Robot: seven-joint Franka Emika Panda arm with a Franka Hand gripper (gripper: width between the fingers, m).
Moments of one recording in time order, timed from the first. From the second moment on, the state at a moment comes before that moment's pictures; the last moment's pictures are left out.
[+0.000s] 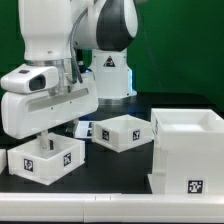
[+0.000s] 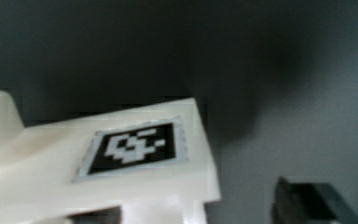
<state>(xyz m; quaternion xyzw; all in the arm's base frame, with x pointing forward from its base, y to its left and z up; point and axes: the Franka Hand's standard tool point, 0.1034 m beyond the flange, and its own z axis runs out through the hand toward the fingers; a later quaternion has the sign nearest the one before) 0.465 -0.120 0.019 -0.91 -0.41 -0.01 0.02</state>
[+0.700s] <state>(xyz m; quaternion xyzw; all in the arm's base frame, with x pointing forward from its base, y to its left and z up) 0.472 -0.117 0.026 -0.90 -0.44 -0.02 0.02</state>
